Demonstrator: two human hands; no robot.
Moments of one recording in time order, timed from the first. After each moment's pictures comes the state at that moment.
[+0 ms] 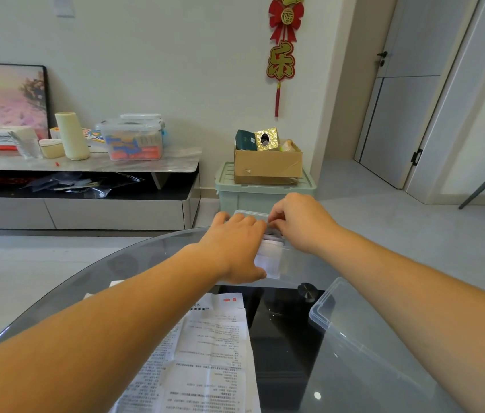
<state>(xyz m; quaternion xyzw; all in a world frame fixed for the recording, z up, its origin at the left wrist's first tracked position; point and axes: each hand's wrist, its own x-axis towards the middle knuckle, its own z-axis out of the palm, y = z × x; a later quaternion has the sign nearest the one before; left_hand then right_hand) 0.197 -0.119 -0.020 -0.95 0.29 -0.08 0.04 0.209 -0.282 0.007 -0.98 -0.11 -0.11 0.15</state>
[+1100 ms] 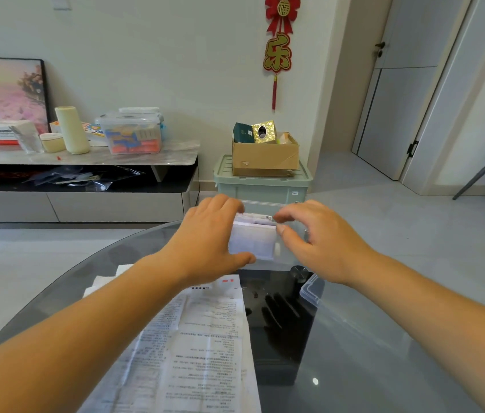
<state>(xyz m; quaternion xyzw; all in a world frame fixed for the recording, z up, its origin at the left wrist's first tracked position) 0.141 -0.082 -0.007 -0.93 0.27 -0.16 -0.15 0.116 -0.303 0.003 -0.94 -0.19 -0.17 0.22</state>
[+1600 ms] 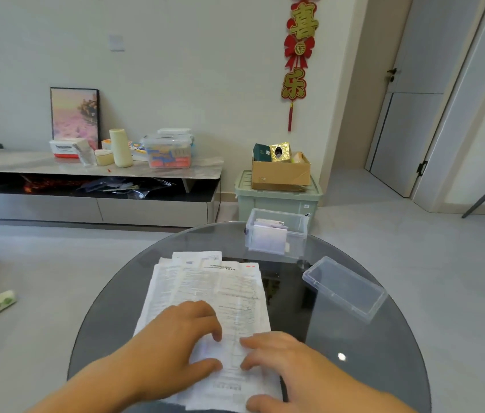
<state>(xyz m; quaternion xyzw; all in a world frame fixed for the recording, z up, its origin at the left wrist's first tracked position) -0.060 0.010 -0.023 -0.95 0.29 0.02 -0.12 -0.093 -0.235 -0.015 -0.92 -0.29 0.12 0.25</state>
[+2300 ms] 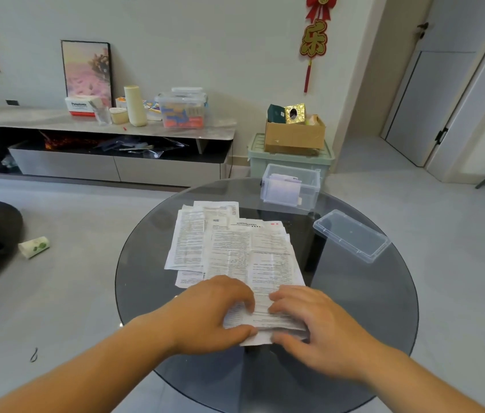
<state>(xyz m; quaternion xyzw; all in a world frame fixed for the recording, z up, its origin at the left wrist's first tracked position) -0.123 0.001 -0.037 -0.93 0.29 0.07 -0.19 -0.141 -0.248 -0.053 -0.94 -0.30 0.02 0.19</state>
